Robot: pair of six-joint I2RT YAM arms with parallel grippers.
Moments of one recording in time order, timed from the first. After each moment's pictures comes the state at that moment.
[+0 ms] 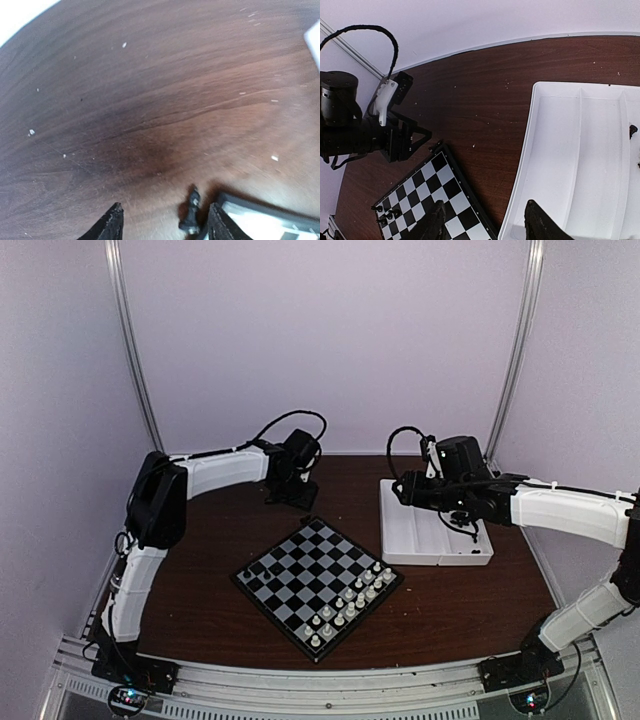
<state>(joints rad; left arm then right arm) -0.70 2.37 2.03 -0.70 -0.20 -0.26 0.61 1.40 0.97 -0.11 0.09 0.58</state>
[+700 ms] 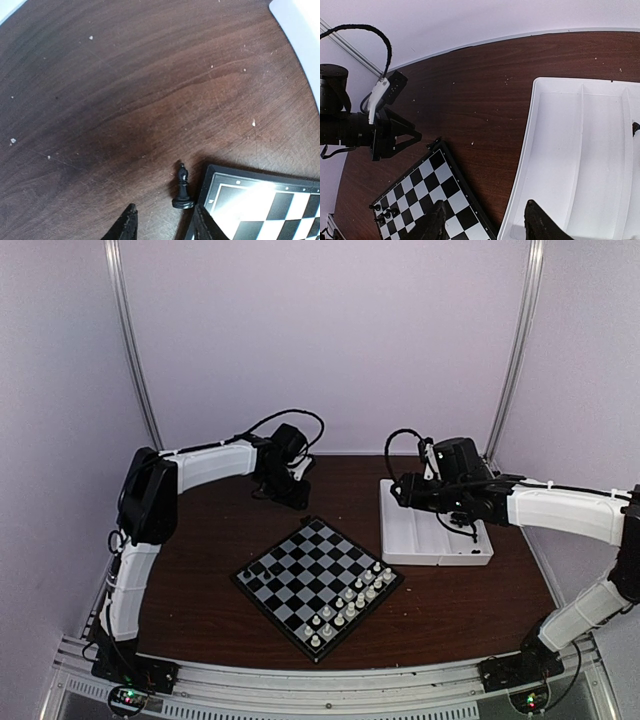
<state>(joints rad) -0.64 2.32 1.99 -0.74 0.03 -0.11 0.61 1.42 0.97 -0.11 0.09 0.58</state>
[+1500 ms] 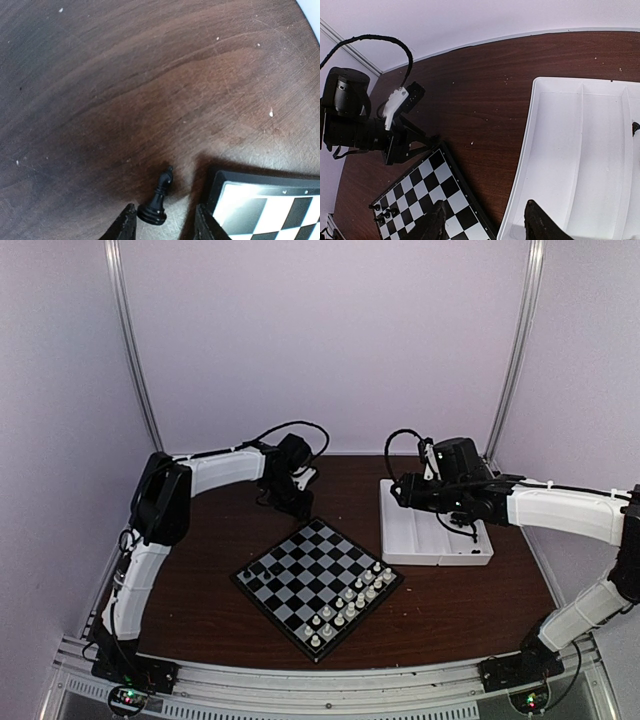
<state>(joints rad) -0.64 2.41 2.05 -0.79 0.07 -0.09 0.61 1.42 0.97 -0.11 0.08 0.58</state>
